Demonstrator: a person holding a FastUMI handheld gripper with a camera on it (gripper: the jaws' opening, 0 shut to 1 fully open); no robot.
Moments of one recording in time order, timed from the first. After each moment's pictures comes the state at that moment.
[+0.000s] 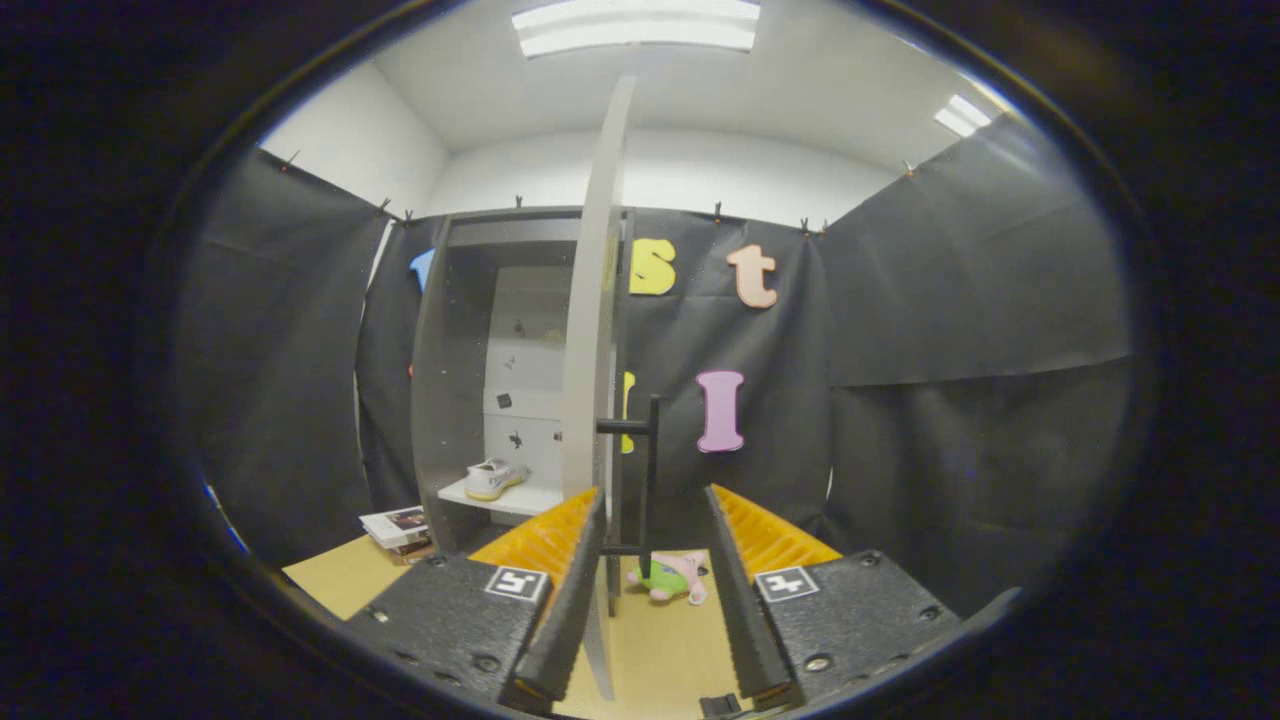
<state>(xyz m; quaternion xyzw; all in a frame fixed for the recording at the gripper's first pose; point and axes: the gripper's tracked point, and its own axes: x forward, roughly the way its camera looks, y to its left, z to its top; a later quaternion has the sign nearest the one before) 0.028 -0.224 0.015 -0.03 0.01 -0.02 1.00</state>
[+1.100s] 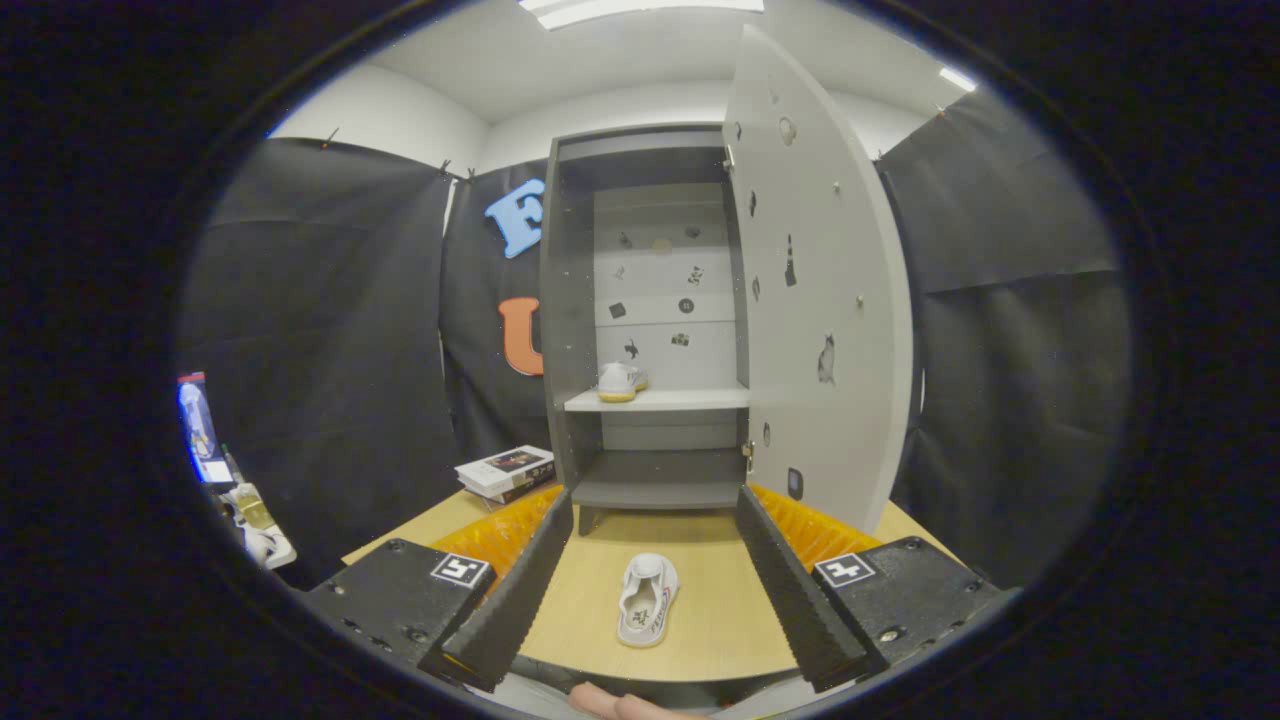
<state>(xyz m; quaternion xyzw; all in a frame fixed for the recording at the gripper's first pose) 0.010 -0.029 -0.186 0.01 0.12 0.08 0.99</state>
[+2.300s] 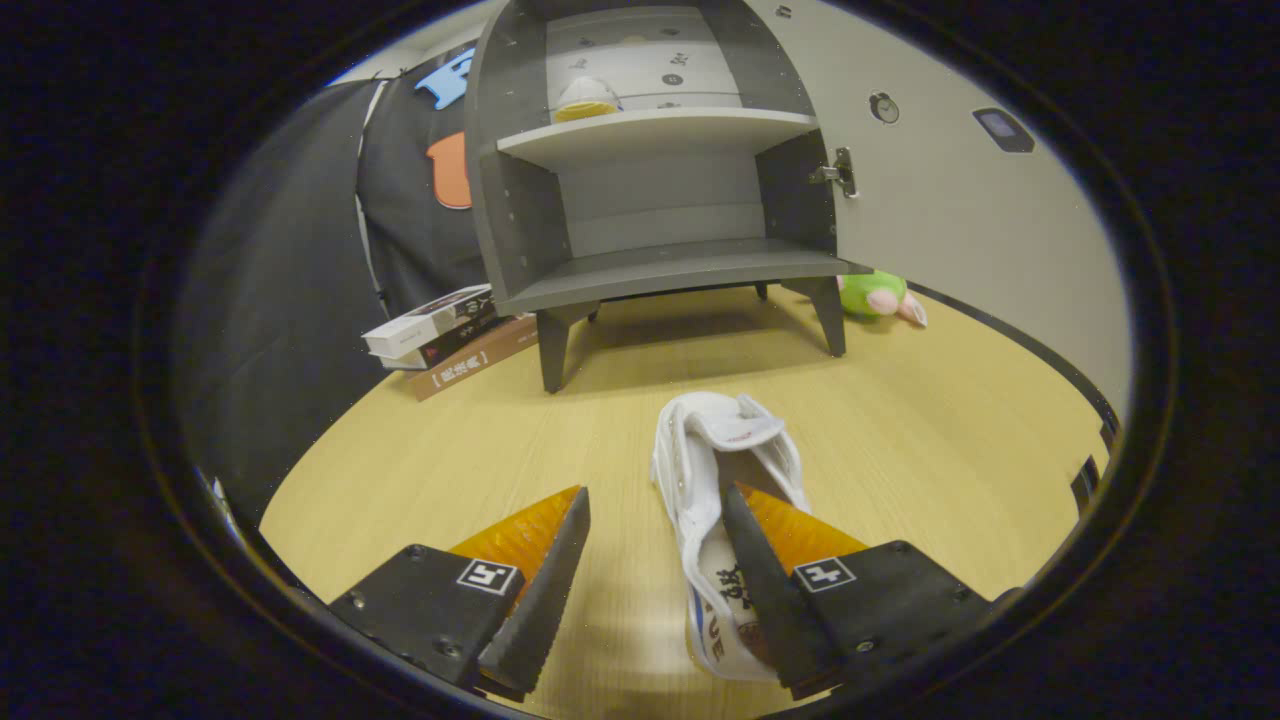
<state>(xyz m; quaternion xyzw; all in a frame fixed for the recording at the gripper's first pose) 0.160 0.041 -0.485 0.06 0.30 0.02 0.95</state>
